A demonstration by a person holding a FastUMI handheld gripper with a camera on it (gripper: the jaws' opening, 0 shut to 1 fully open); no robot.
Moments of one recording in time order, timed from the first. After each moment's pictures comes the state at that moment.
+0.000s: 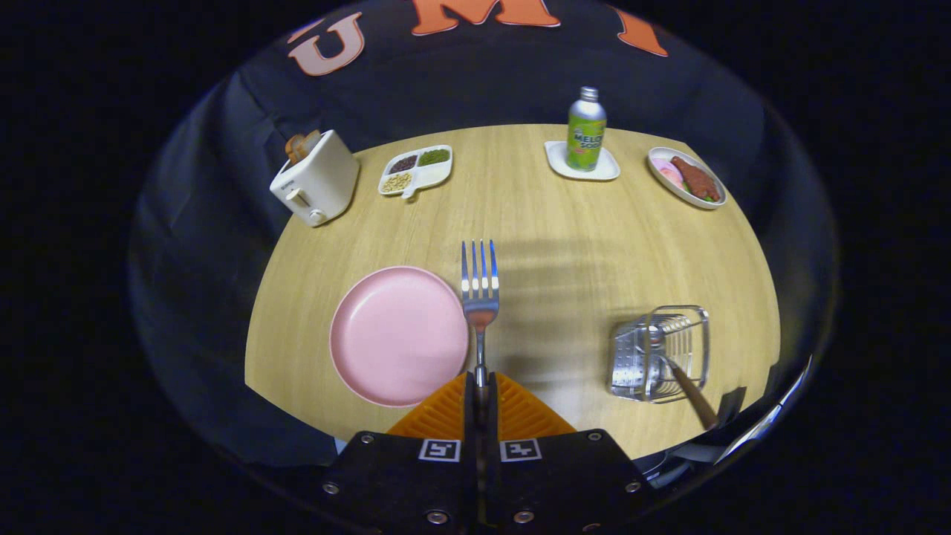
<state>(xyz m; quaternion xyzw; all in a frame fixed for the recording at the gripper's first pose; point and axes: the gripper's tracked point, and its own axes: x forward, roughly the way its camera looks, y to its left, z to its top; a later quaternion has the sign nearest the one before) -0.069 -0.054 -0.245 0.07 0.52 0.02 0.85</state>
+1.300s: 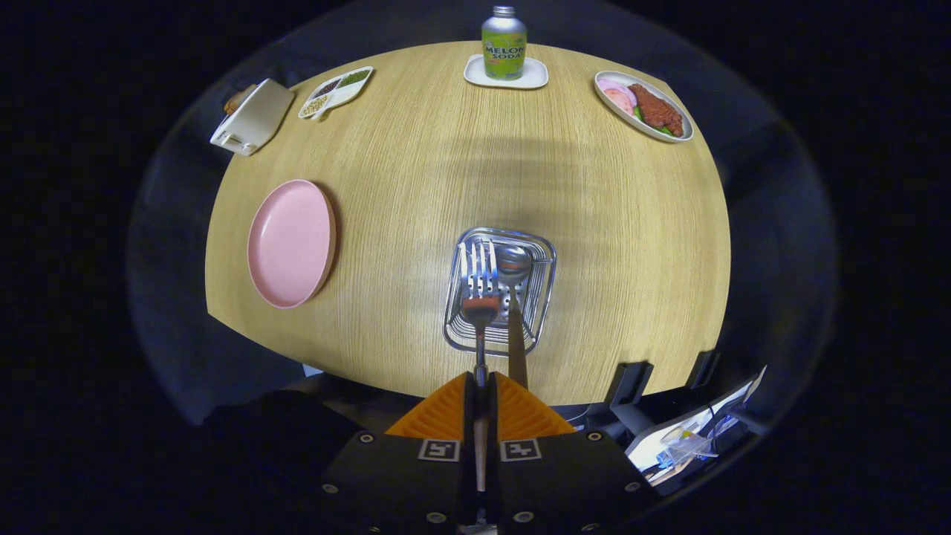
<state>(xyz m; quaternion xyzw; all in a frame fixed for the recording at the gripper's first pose) -0.126 -0.180 -0.264 0.01 0.70 0.03 0.71</state>
